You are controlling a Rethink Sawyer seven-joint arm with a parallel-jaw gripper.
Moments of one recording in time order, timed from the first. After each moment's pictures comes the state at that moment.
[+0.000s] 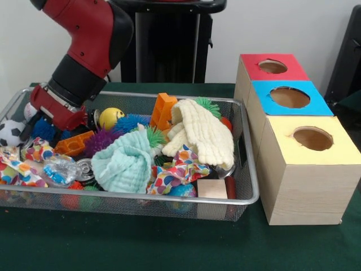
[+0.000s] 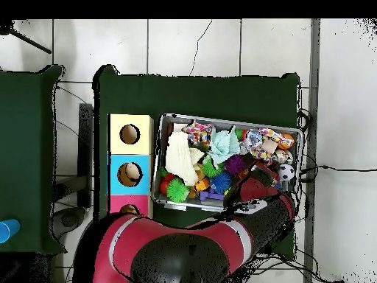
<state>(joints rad) -0.07 0.00 -0.75 1.45 -0.19 -0.34 2.54</state>
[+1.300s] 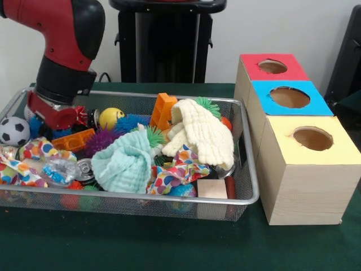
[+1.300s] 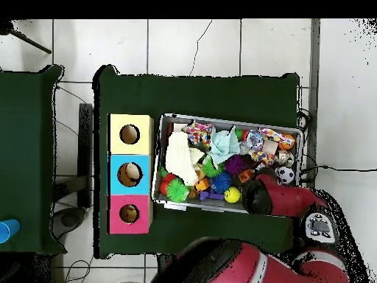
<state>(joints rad) -0.44 -0.34 -0.25 1.52 -0.46 -0.03 2.54</state>
